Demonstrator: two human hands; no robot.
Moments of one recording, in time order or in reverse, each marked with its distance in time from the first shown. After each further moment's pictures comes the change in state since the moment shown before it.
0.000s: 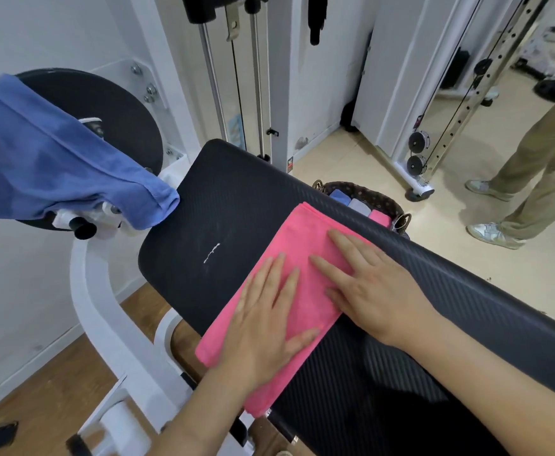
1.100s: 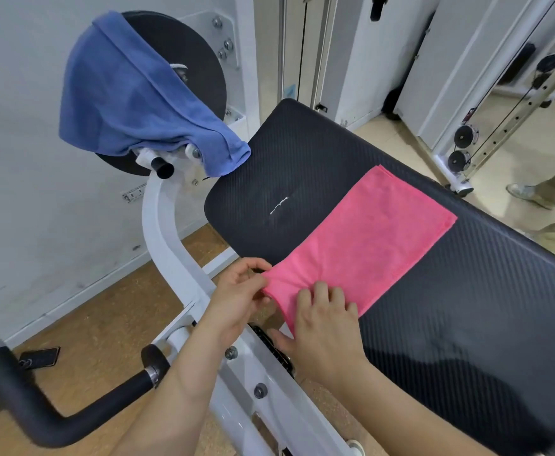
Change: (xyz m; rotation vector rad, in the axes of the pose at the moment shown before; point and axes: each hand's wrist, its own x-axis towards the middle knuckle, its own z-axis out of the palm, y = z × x) left_hand -0.079 -0.077 -0.036 -1.520 0.121 -0.870; right_hand -0.022 -0.200 0.038 0.038 -0.157 0.213
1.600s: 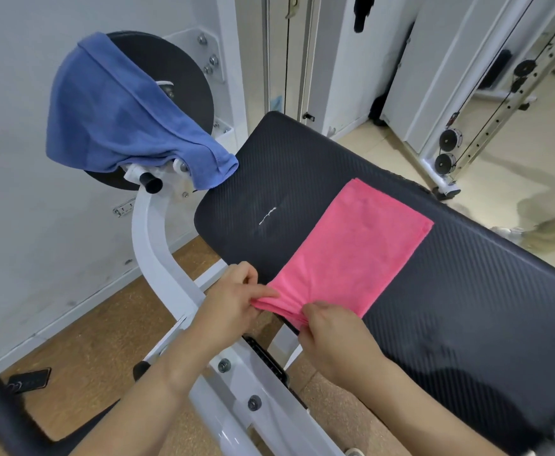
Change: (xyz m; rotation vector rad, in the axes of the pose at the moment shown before) left_hand 0.015 -0.002 -0.022 1.242 -0.179 0.828; right_hand 0.002 0.034 -0.018 0.313 -0.121 -0.139
